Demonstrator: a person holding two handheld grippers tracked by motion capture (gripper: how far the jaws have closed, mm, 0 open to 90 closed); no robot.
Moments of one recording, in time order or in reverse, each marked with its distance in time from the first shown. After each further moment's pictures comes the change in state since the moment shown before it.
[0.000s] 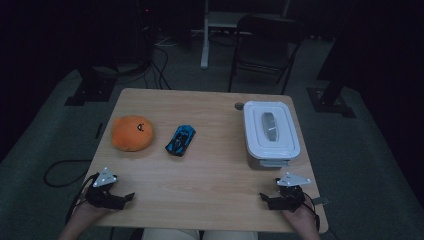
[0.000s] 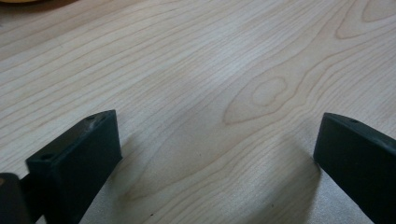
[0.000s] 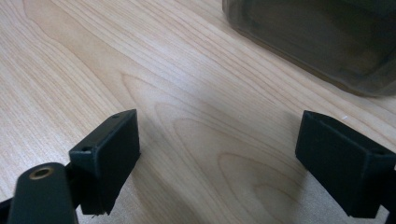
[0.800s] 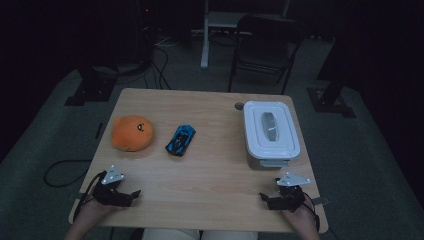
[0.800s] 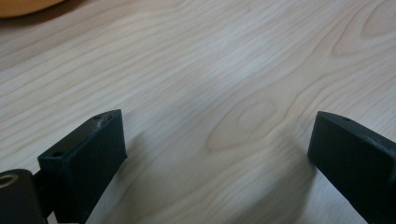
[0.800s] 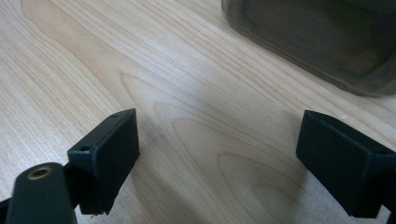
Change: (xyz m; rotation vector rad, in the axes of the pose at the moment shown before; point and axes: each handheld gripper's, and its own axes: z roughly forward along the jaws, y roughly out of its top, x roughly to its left) left arm -0.015 0.021 0.012 0.015 0.017 -0.016; right arm 0.000 0.000 0.000 0.004 -0.005 0.000
